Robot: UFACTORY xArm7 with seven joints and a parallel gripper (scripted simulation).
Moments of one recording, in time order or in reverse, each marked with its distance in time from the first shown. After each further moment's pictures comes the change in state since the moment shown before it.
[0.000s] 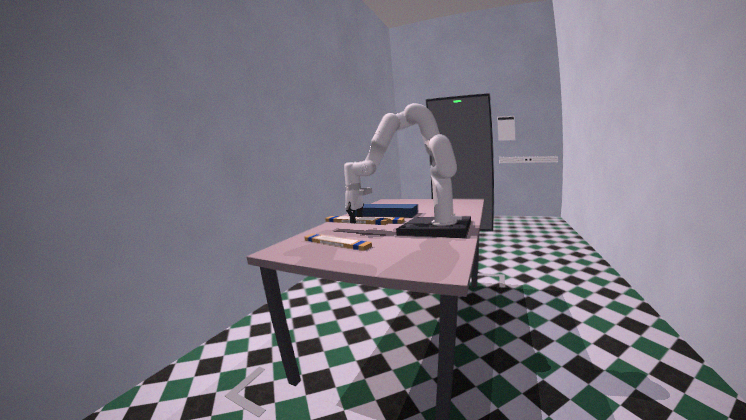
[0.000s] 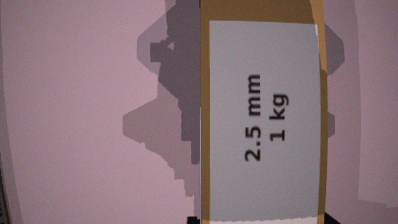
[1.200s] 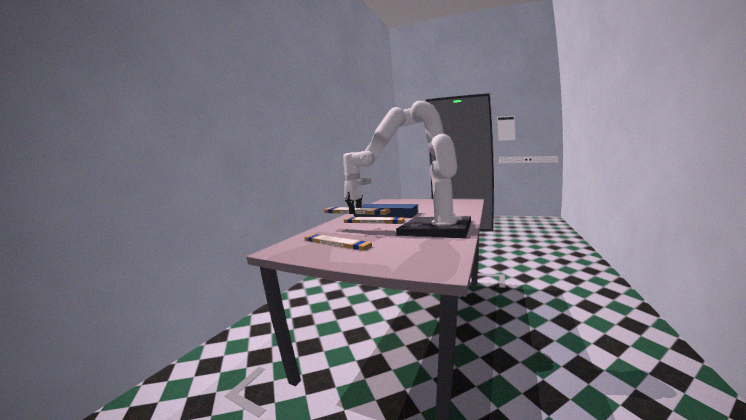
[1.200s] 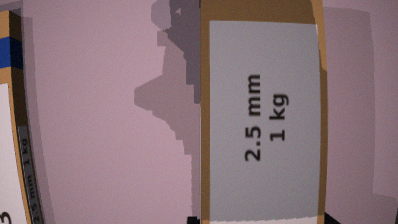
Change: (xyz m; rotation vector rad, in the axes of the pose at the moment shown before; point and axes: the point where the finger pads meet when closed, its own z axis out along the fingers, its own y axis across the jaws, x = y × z) arm 0.000 0.000 -0.049 0.000 -0.001 -0.005
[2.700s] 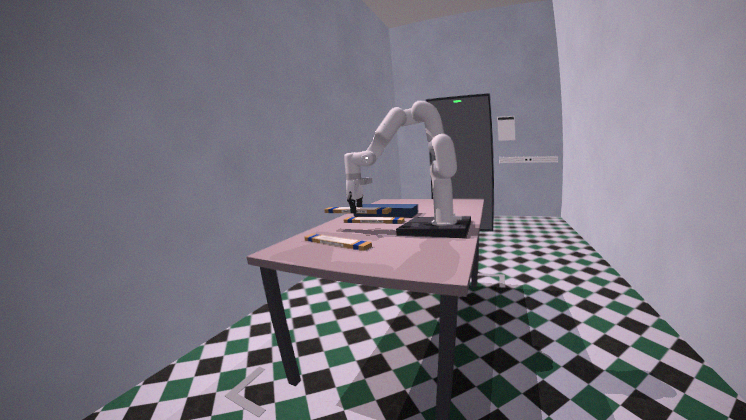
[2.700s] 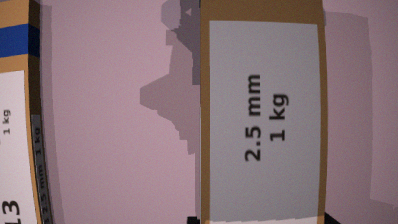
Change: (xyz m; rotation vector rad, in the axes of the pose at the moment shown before) arm 0.000 -0.011 0.000 0.000 0.000 -0.055
